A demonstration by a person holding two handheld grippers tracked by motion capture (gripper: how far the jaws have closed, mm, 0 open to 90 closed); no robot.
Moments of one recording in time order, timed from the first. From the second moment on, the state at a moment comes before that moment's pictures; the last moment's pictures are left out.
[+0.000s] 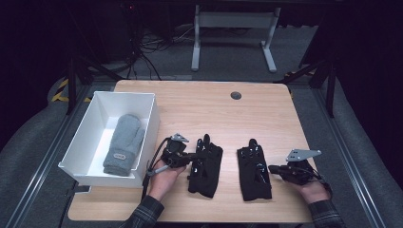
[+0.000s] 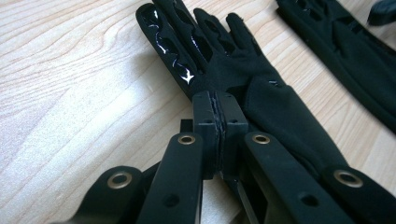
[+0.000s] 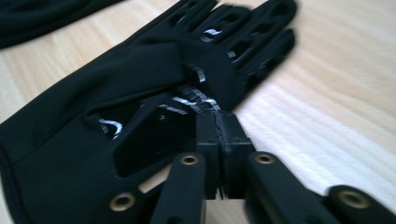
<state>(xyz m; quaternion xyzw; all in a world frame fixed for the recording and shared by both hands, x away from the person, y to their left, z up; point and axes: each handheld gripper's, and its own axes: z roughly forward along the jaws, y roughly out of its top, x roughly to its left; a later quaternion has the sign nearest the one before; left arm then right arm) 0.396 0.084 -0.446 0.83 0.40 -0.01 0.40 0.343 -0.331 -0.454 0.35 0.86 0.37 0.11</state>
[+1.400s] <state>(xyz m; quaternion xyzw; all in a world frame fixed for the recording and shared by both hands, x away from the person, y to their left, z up) 0.409 0.055 -0.414 0.82 0.36 -0.03 0.44 0.364 -0.286 -0.460 0.30 0.87 0.38 0.06</state>
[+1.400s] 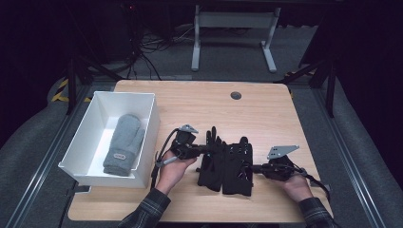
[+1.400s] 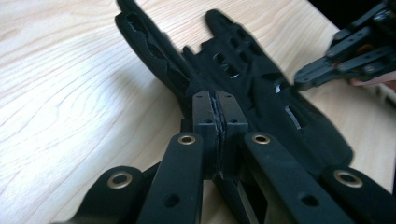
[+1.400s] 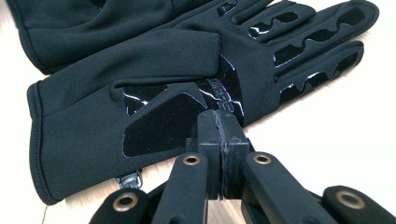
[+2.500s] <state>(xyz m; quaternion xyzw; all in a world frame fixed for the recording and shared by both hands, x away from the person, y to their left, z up) 0.411 -0.009 -0.404 0.84 0.31 -0.06 0.44 0.377 -0.250 -0.462 0.27 0.88 0.39 0.05</state>
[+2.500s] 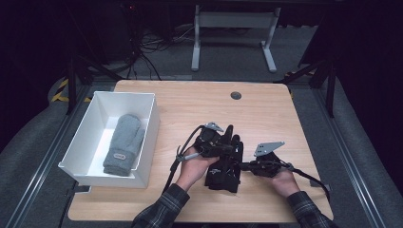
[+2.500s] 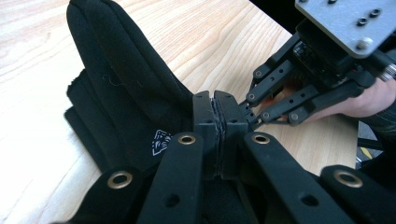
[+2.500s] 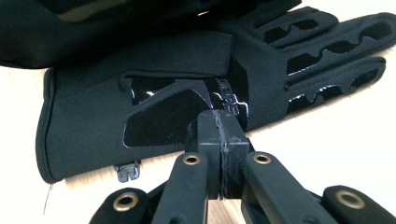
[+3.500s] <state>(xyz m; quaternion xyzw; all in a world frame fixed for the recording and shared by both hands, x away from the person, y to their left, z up) 0.404 -0.040 -0.430 0.86 0.29 -0.08 0.42 0.380 -0.282 -0.451 0.31 0.86 0.38 0.12</state>
